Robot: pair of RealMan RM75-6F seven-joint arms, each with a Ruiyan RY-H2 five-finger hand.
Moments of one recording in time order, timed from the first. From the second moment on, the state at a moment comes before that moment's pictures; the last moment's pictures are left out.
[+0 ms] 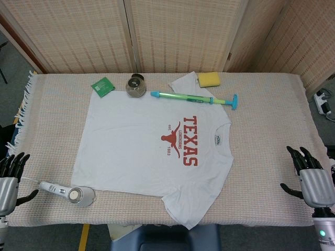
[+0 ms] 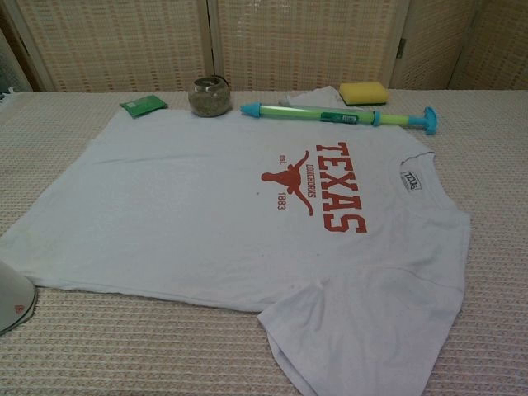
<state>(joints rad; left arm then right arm) -0.08 -1.15 -0.06 -1.57 1.49 1.54 0.12 0.07 -1.09 0.06 -1.65 -1.50 1.49 -0.09</state>
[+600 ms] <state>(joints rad) -0.07 -1.15 -0.03 -1.52 1.52 1.53 0.07 0.05 -1.04 0.07 -1.70 -1.53 1.54 -0.12</state>
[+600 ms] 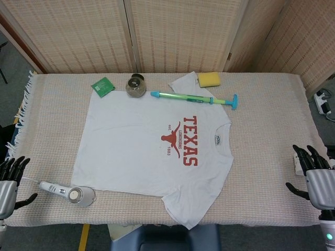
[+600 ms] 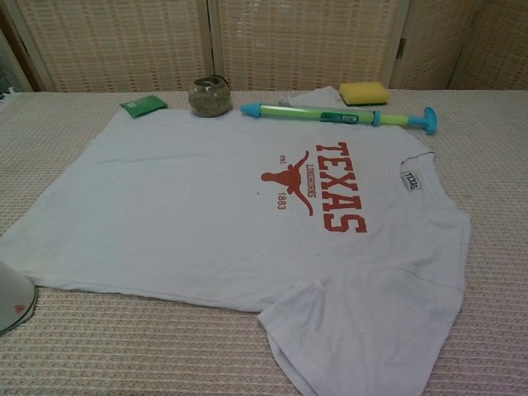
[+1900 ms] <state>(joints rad) -0.20 -1.38 0.01 -1.24 1.57 1.34 -0.05 0.03 -1.01 0.06 -1.72 -1.52 1.55 -0.12</state>
